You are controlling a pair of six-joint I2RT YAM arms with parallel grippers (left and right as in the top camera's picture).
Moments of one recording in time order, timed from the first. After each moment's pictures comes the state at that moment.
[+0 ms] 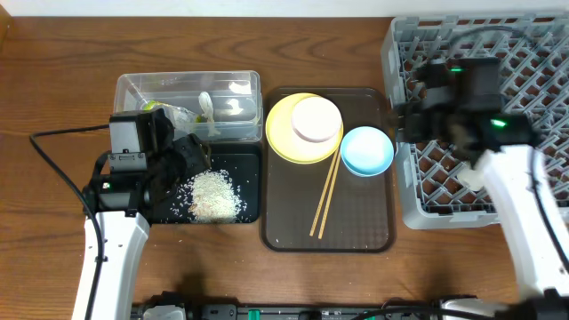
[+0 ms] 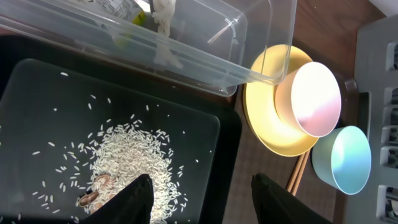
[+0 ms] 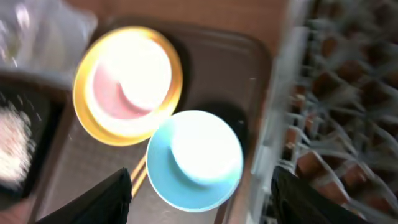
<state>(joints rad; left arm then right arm) 0.03 1.15 0.96 -0.76 0.28 -0.43 0.13 1.49 1.28 -0.77 -0.27 -0.05</state>
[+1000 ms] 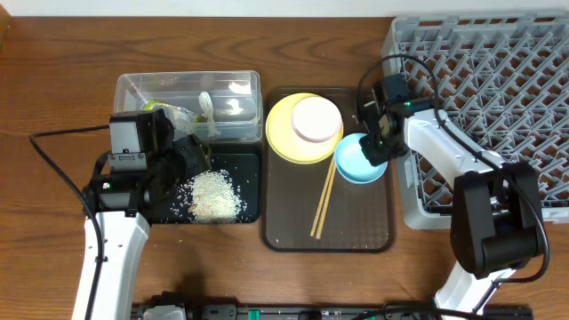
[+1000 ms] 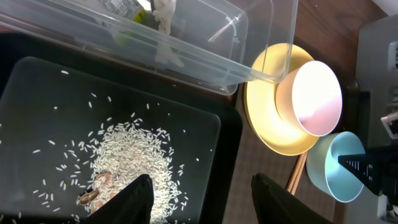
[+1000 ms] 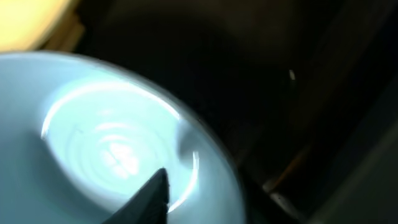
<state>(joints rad) 0.03 1.15 0.96 -0.76 0.28 -0.43 0.26 1.92 1.27 -0.77 -0.03 -0.19</state>
